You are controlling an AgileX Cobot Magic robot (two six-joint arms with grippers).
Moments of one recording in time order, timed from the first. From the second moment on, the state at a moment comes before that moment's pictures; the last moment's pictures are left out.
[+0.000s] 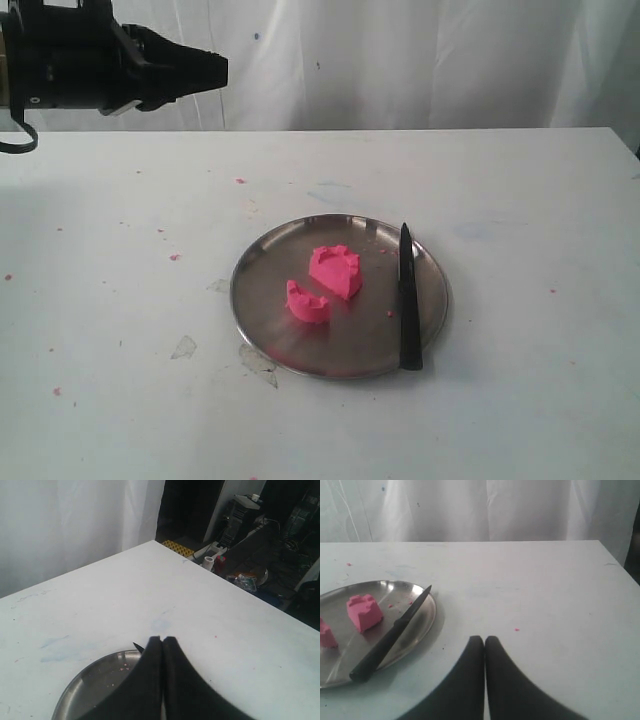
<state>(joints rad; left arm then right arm) -0.14 1.38 -1.04 1.62 -0.73 -1.64 0.06 0.01 -0.03 0.18 0.31 -0.17</state>
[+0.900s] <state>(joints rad) -0.14 1.38 -1.04 1.63 -0.73 -1.63 0.06 0.01 -0.01 0.18 0.28 -0.17</state>
